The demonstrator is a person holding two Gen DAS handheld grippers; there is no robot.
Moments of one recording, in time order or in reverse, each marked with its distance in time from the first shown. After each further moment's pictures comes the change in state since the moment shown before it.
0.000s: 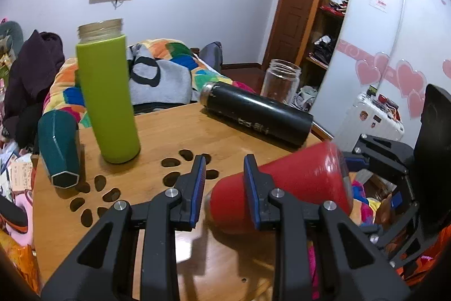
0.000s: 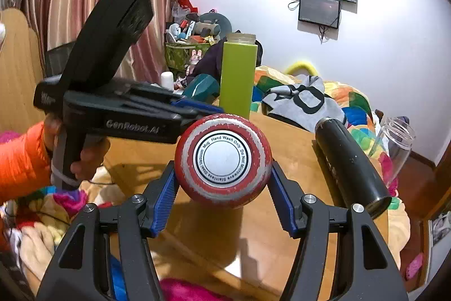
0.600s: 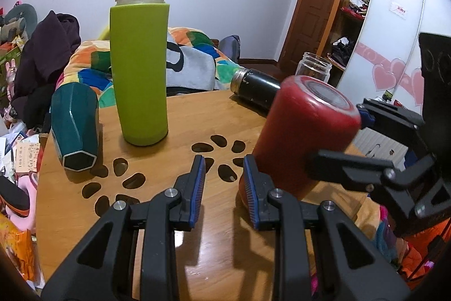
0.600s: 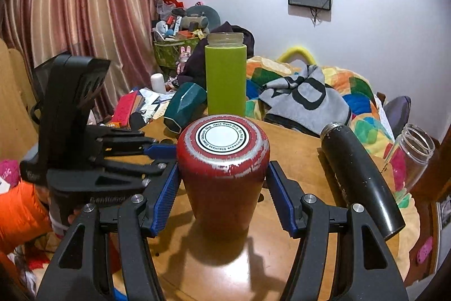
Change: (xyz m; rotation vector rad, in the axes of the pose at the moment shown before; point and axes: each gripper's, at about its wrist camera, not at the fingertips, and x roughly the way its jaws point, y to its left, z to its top) left arm 0.011 0.034 -0.017 -0.064 0.027 0.052; right arm 0.042 -0.012 0.036 0.094 0.070 -0.005
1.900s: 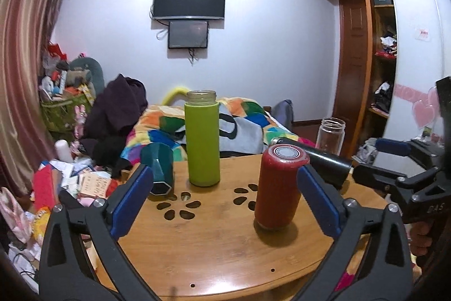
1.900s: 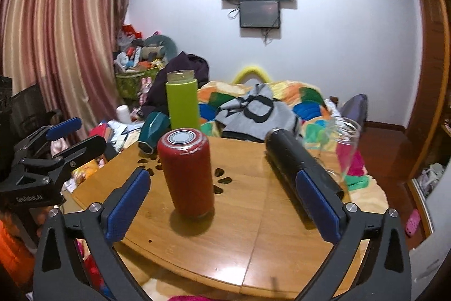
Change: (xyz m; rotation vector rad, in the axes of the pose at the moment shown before) left arm -0.111 -0.058 -0.019 0.009 -0.368 0.357; right arm -0.092 -0.002 -0.019 0.118 -0.157 -0.232
